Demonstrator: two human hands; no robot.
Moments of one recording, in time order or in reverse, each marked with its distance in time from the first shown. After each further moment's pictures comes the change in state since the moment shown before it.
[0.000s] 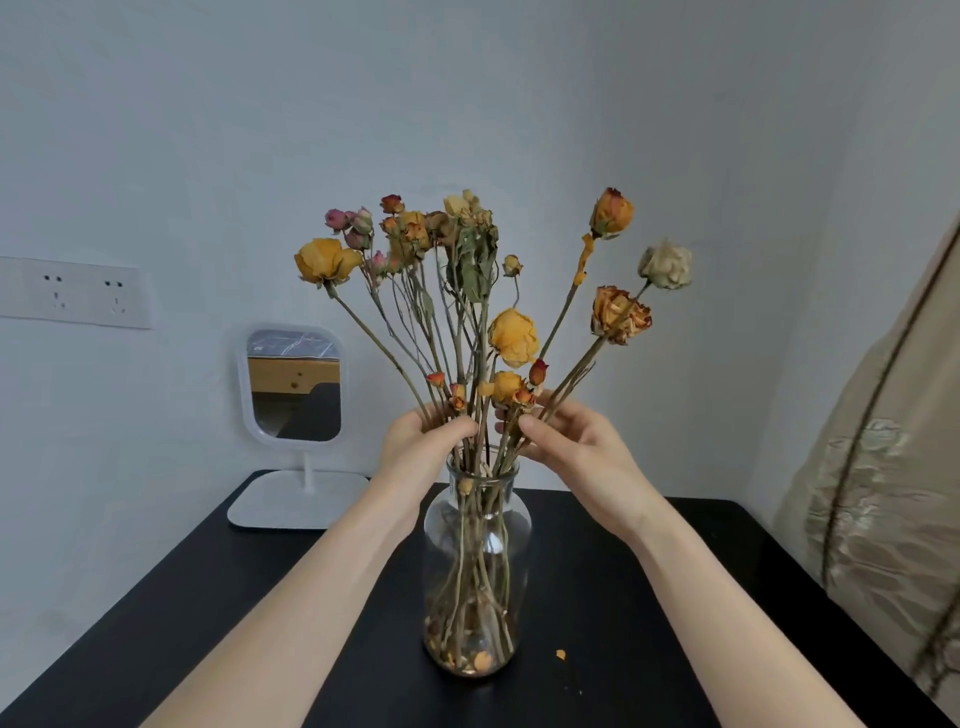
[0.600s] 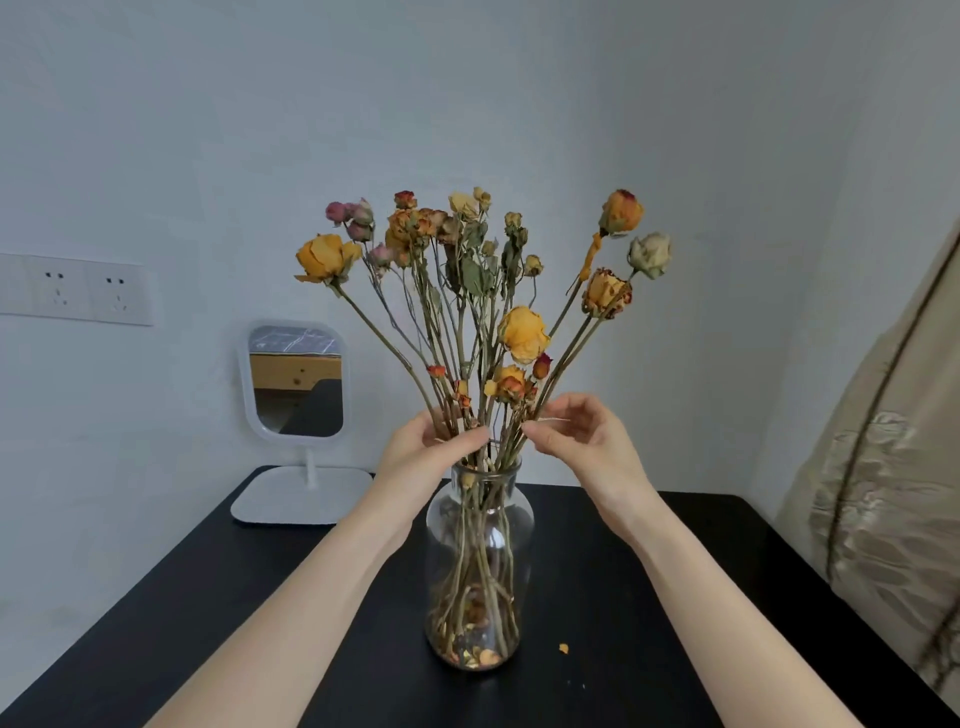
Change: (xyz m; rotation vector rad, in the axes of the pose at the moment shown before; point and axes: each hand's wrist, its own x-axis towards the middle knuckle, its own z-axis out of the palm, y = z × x) left_hand -0.003 -0.012 -0.006 0.009 -0.084 -0.006; right_hand 0.000 0.011 -0.005 -0.125 0.231 0.008
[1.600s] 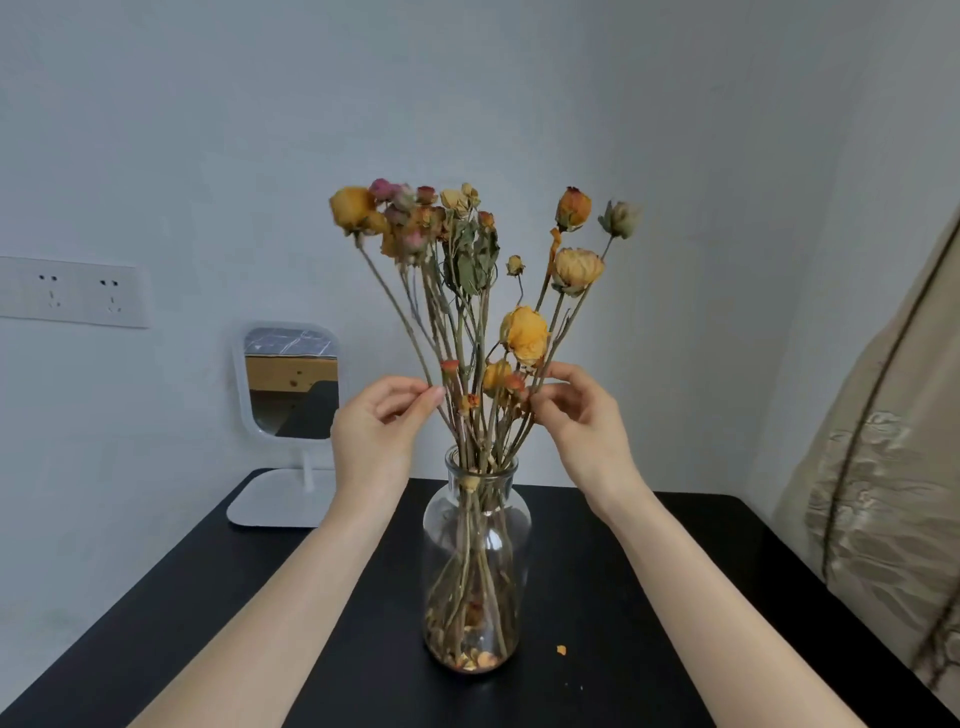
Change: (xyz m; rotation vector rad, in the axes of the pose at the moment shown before) left_hand 0.004 0.011 -0.012 0.005 0.336 0.409; right_hand 0.006 -0.021 0.017 -0.072 0.079 -0.124
